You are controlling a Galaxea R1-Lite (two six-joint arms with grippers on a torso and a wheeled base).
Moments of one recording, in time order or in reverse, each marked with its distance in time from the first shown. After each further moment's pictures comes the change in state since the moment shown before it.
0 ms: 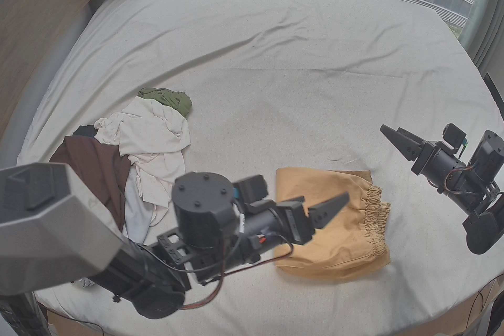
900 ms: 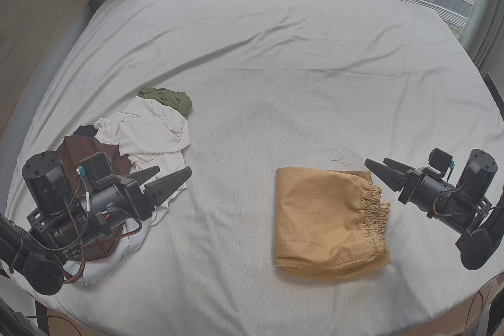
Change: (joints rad) left arm 0.497 -0.340 0.407 -0.040 -0.211 0.287; right arm 0.058 0.056 0.101 -0.001 -0.008 -0.030
